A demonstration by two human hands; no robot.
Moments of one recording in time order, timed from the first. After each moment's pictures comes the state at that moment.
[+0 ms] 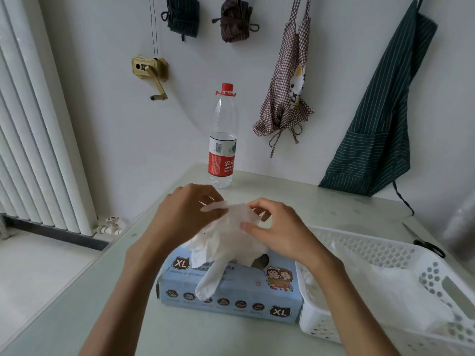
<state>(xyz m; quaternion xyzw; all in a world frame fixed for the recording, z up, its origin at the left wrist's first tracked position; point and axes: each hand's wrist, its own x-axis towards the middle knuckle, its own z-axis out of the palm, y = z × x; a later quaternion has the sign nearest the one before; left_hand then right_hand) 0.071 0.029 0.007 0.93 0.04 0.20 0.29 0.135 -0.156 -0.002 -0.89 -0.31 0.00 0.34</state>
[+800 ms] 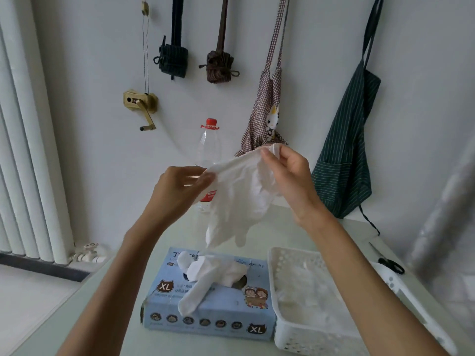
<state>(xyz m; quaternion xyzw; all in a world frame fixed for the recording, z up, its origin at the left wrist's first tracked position) 0.076 0.019 0.073 0.82 -0.01 0.32 0.47 0.135 -0.168 0.113 -0.69 -0.31 -0.14 0.64</state>
